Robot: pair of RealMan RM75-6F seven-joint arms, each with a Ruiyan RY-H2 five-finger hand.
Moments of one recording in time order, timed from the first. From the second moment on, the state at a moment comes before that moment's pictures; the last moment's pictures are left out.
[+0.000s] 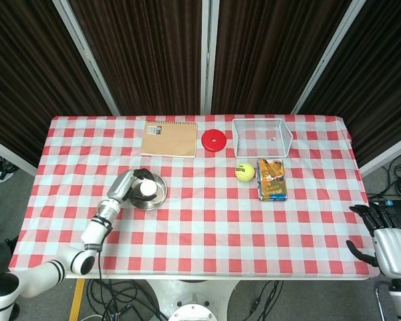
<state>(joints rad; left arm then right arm) -0.69 -1.77 -0.22 -0.99 1.33 0.88 -0.62 0.04 -1.04 0.02 -1.65 -1.59 1.53 0.08</state>
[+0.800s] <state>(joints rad) -0.68 -1.76 -0.22 -1.03 1.30 0.88 -0.51 0.03 -1.03 0.02 -1.66 -1.59 1.54 0.07</state>
